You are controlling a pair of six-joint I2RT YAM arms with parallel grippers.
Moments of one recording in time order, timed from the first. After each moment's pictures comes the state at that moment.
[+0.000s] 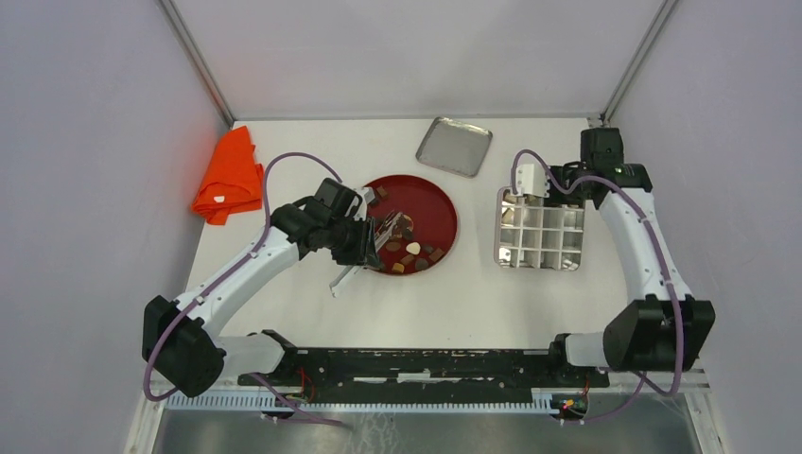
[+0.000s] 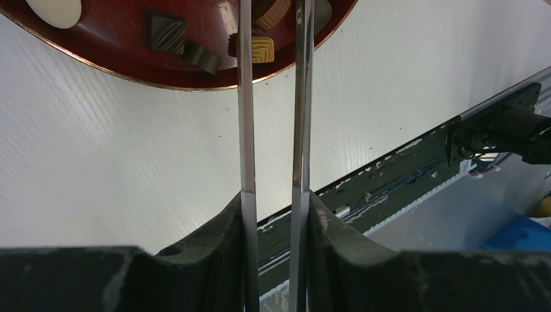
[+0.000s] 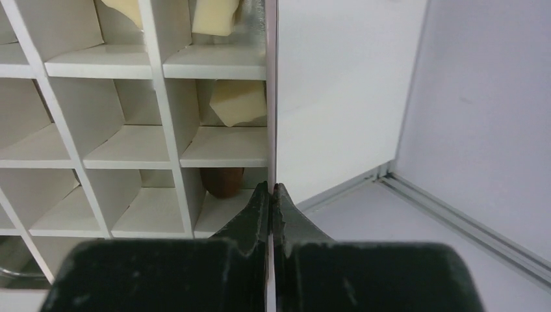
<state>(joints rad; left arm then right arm) -0.57 1.25 1.04 -0.83 0.26 -0.44 -0.04 1.41 1.31 -0.94 -0.33 -1.54</state>
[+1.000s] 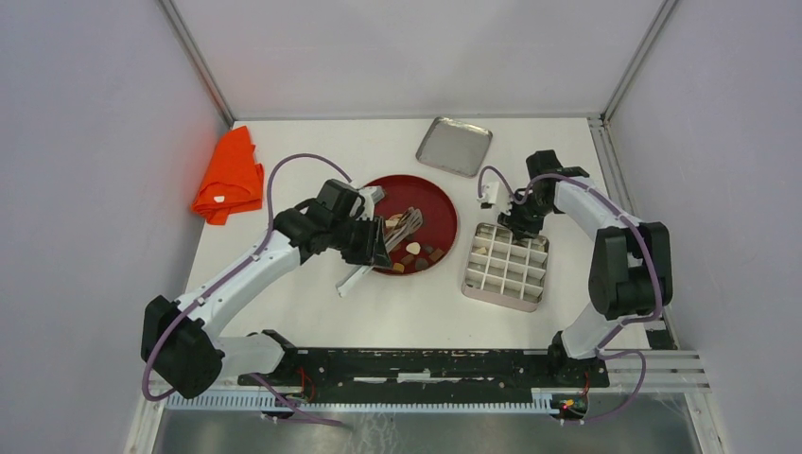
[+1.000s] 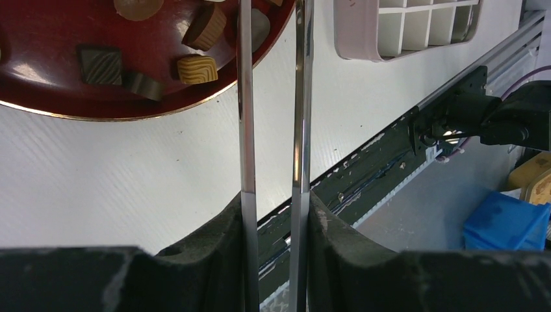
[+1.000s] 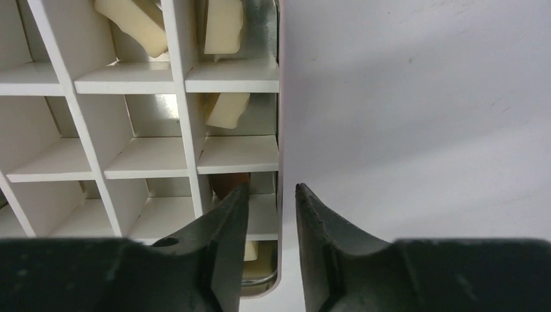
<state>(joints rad) -0.59 1.24 1.01 -0.72 0.37 -0.44 0.11 1.67 1.16 -0.84 -0.33 -1.16</state>
